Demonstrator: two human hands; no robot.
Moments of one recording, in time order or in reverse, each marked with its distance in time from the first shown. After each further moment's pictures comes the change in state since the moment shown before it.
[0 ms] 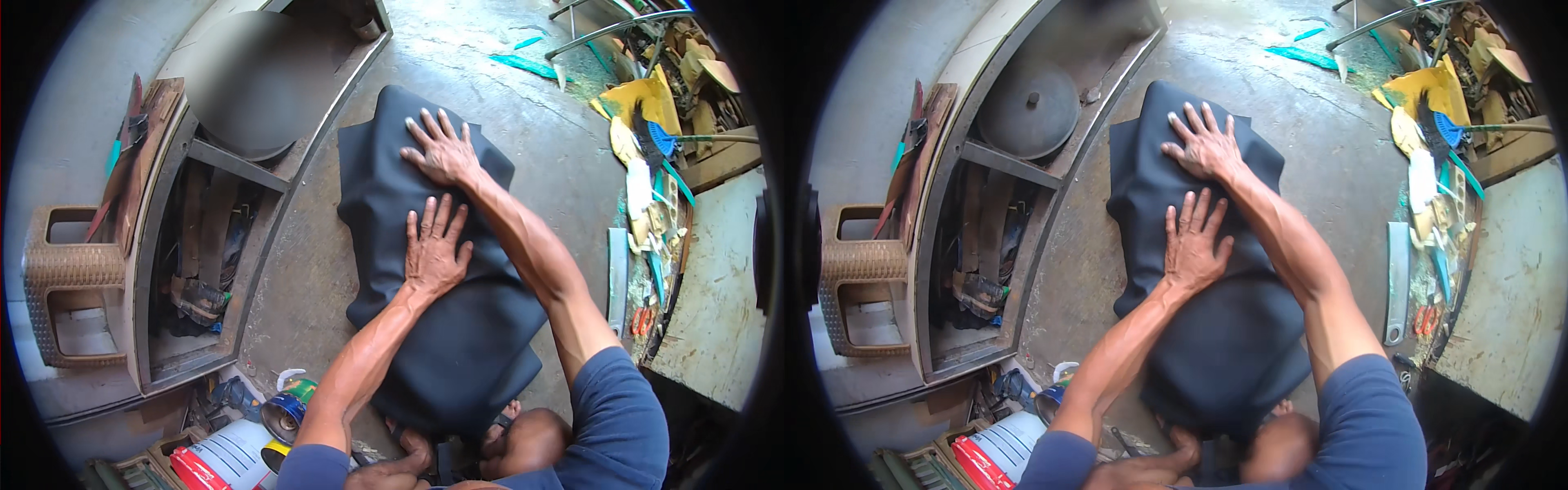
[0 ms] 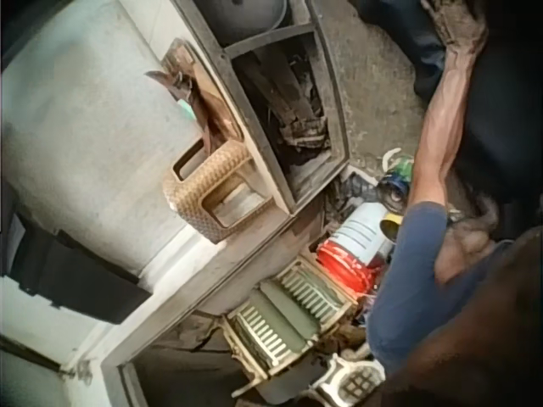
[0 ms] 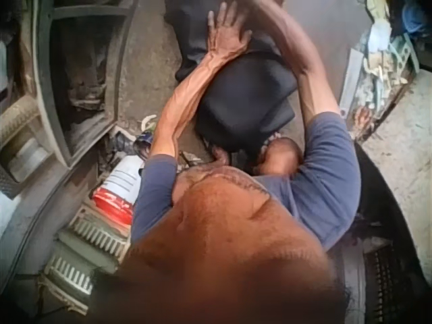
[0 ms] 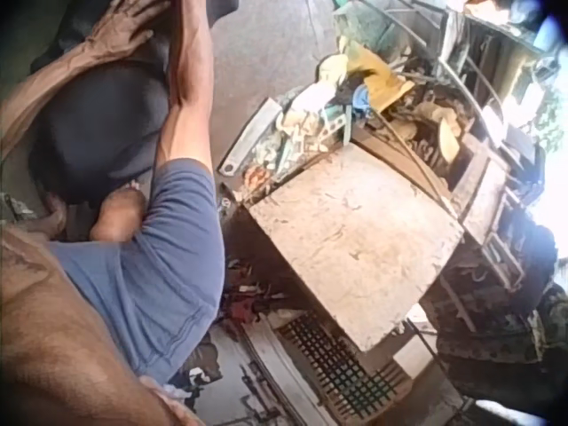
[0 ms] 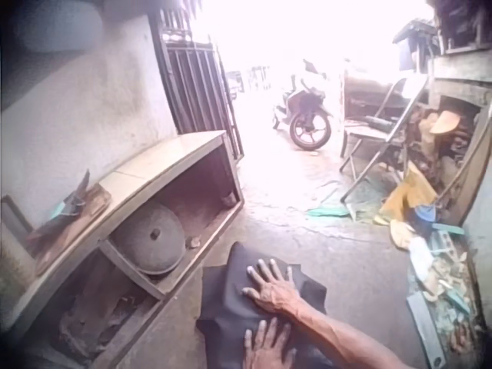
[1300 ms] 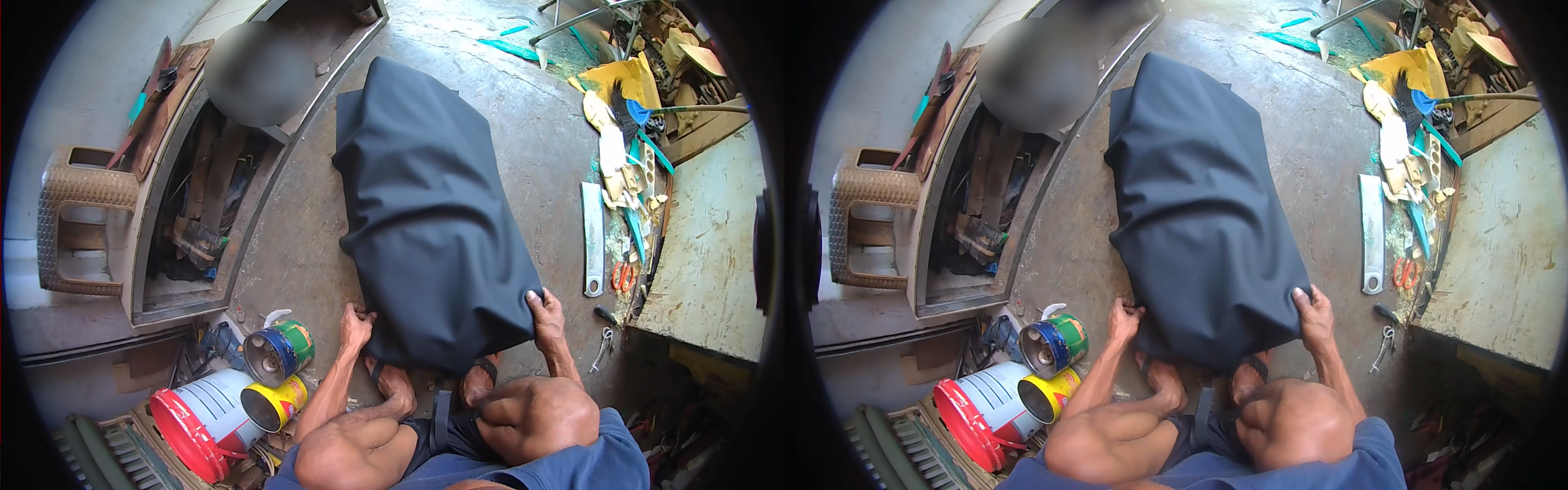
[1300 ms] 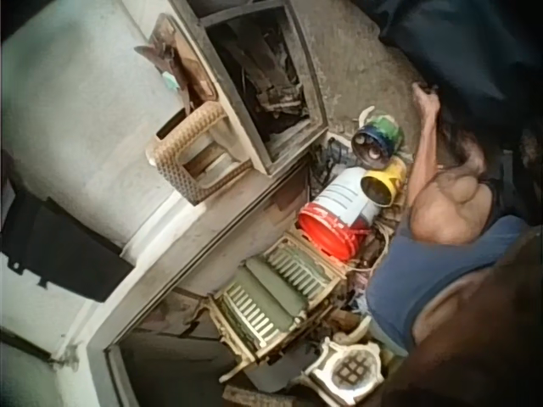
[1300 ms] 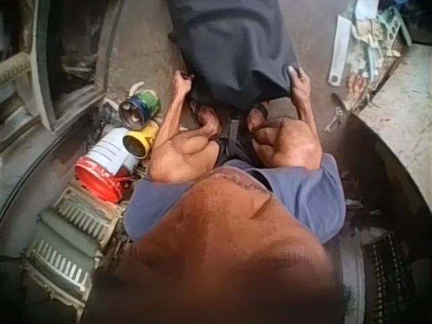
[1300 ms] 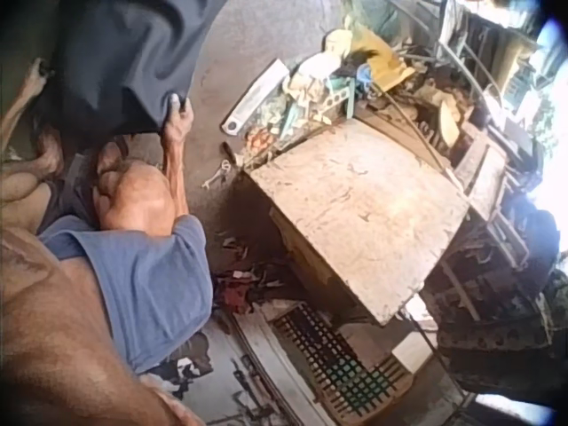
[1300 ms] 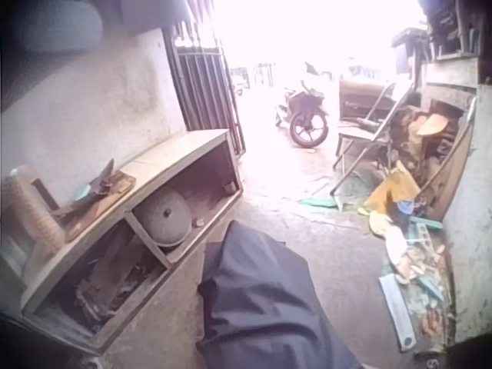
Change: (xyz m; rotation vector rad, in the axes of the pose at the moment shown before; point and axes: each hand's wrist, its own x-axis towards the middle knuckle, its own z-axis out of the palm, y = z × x) left_hand -0.301 -0.007 0.034 -0.397 -0.132 -0.901; right_hand -0.494 0.080 0.030 1.345 0.211 0.656
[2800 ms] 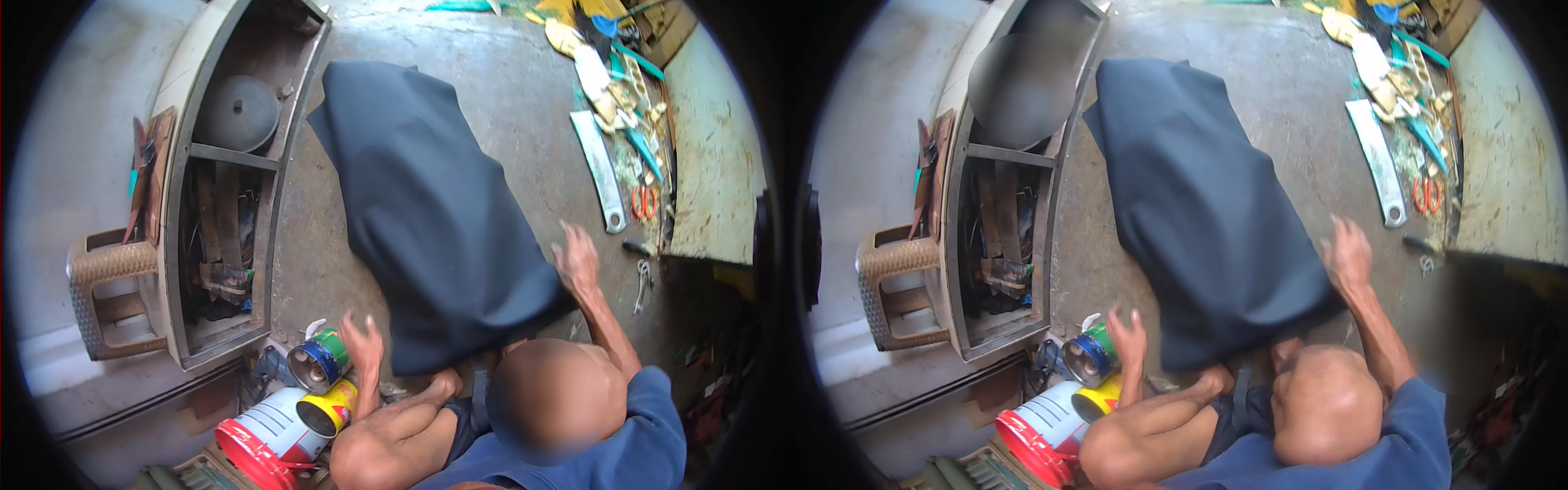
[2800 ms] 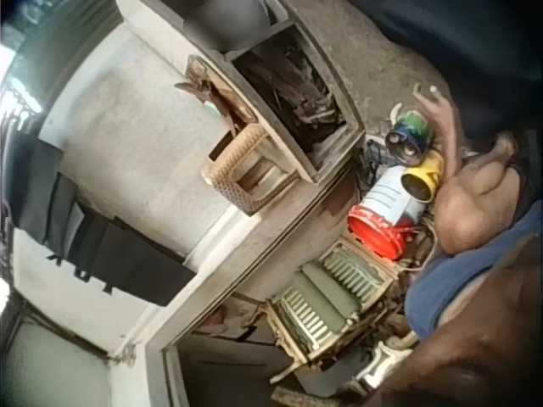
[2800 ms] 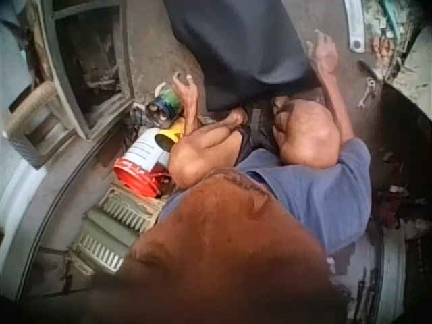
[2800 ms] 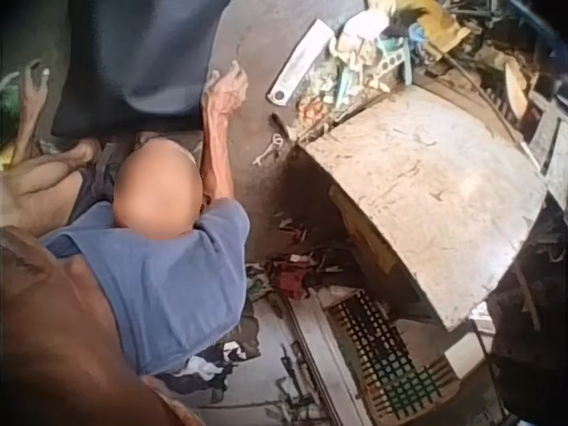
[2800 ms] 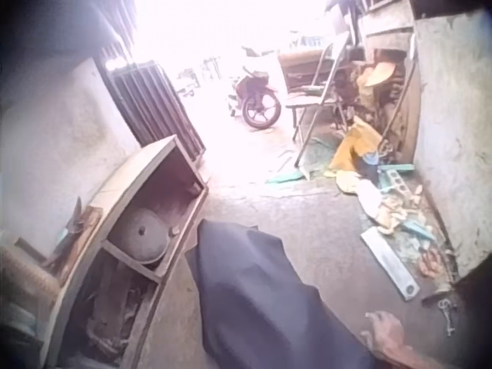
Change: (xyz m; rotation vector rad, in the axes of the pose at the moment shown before) left_hand -0.053 0.024 -0.065 0.299 0.416 0.381; right_hand 0.008 -0.002 -0.013 -1.204 0.421 -0.461
